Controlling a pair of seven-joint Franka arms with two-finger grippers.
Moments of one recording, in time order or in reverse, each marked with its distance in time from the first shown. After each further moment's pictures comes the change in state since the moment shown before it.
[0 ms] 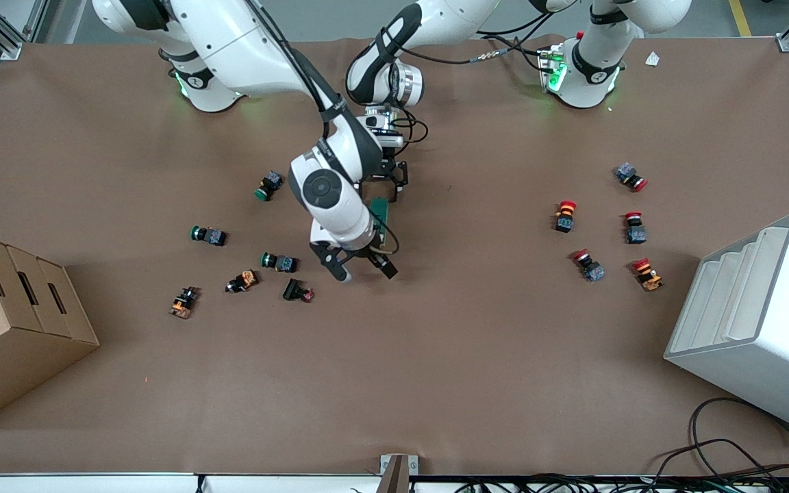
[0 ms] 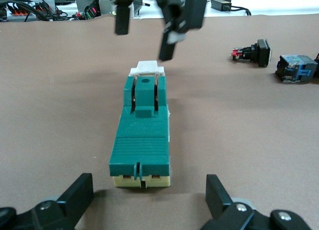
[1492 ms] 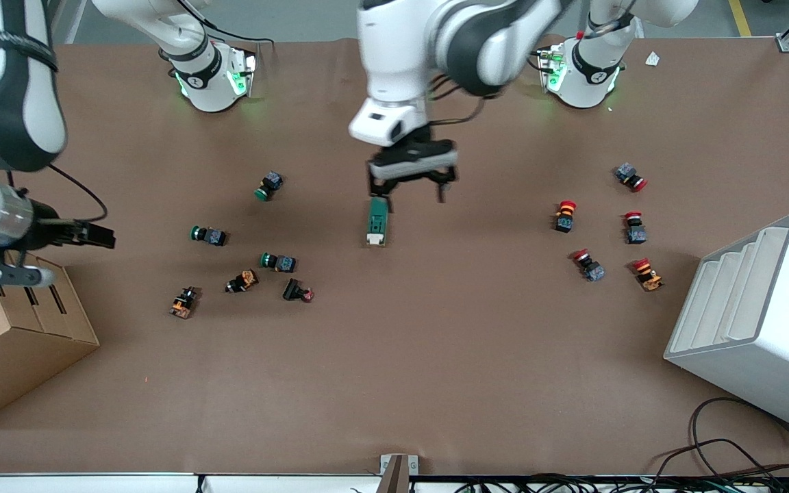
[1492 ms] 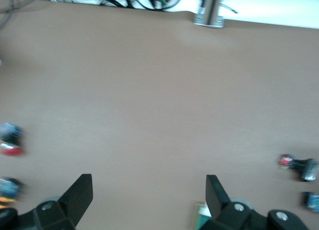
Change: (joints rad) left arm 0.459 -0.532 0.017 0.299 -1.268 -0.089 1.461; right arm -0.572 -0.482 -0.146 0.061 -0.265 -0.819 -1.309
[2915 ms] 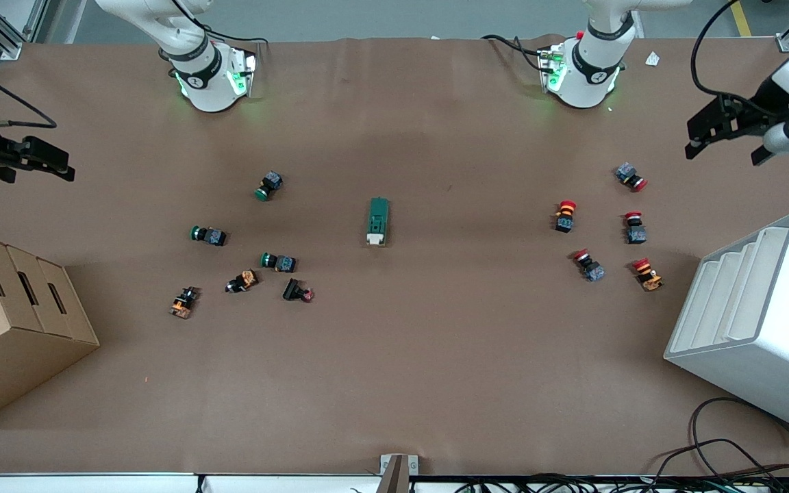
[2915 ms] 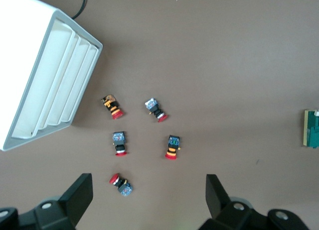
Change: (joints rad) left arm 0.581 -0.391 0.149 -0.045 -0.488 -0.432 1.113; right arm -0.128 -0.210 0.146 0.014 -0.005 -0.183 -0.056
